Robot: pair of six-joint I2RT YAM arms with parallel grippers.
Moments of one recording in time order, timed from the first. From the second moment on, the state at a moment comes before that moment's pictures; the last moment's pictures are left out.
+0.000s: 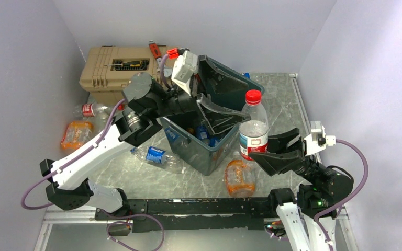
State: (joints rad) left arm -1.05 1.38 1.74 0.12 0.51 -0.35; right arm 0.10 0.26 0.73 0.21 -0.91 0.89
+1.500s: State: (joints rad) left arm -1.12 1.47 1.80 0.07 0.46 -0.29; right arm 0.10 0.27 0.74 0.18 -0.92 0.89
